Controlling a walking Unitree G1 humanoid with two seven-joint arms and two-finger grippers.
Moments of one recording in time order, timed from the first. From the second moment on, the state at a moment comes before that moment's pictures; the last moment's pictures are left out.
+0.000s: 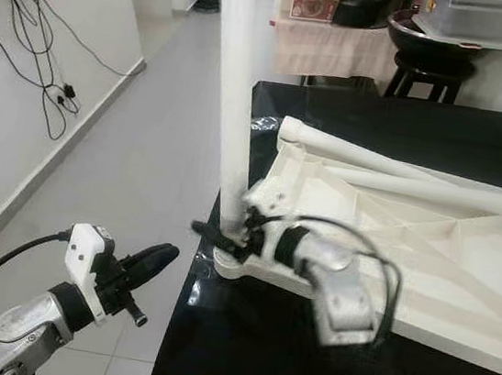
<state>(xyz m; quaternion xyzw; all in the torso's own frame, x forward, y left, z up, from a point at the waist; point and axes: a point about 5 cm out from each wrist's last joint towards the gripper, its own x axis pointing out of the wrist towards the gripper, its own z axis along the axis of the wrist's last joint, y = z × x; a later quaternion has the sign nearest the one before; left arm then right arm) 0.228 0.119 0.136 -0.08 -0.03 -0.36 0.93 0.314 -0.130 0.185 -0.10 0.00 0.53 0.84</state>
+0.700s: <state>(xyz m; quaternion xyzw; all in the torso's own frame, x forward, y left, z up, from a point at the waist) 0.226 0.118 0.134 -0.08 -0.03 -0.36 0.93 0.344 -0.135 0.191 -0.08 0.03 0.62 0.78</state>
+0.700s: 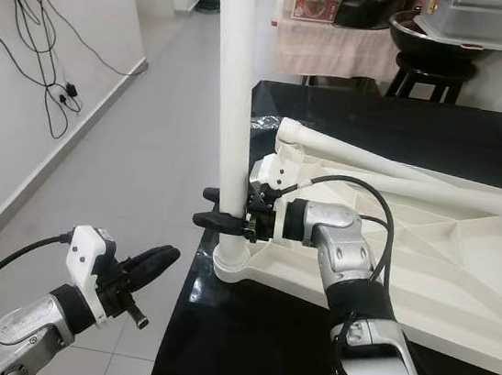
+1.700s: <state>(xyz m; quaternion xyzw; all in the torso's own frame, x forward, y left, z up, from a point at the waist) 0.227 0.120 0.136 -0.08 -0.04 -0.36 0.93 0.310 -0.093 0.152 -0.04 0.02 0.31 0.95</state>
